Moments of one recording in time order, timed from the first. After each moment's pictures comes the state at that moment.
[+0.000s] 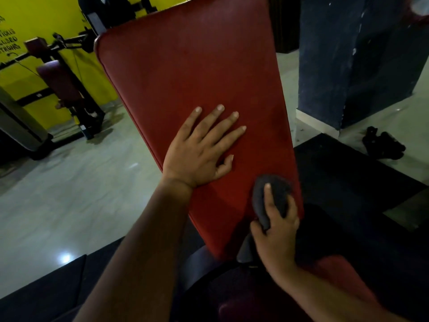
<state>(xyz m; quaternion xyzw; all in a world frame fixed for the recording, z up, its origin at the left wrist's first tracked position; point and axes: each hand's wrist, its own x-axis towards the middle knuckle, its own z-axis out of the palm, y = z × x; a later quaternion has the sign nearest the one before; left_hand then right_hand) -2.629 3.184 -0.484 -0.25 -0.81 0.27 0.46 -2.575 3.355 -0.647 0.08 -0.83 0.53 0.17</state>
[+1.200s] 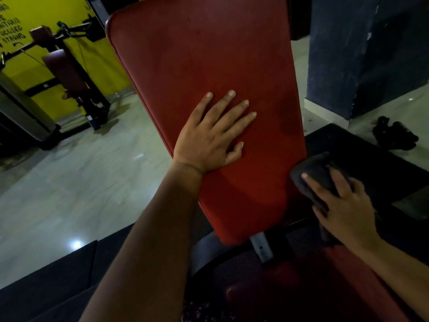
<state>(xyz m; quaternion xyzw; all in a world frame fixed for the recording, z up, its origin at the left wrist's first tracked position) -2.630 3.183 -0.484 -0.24 -0.79 0.29 0.47 -2.642 3.474 -0.678 0.24 -0.91 0.15 0.29</state>
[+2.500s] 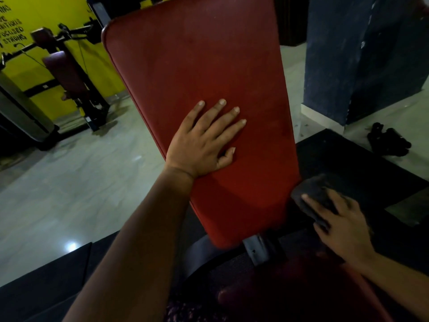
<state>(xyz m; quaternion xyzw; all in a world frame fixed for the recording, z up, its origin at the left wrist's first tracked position) -2.629 3.181 -0.488 -0.24 -0.79 0.29 0.48 -2.639 3.500 -0.714 0.25 -0.91 0.16 0.29</state>
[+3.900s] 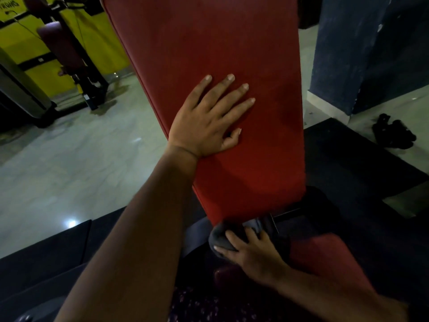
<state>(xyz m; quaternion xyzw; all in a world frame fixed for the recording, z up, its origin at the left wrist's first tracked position) -2.627 3.184 -0.487 -0.24 -0.79 0.29 0.48 -2.538 3.364 -0.737 0.52 -0.84 0.03 0.12</state>
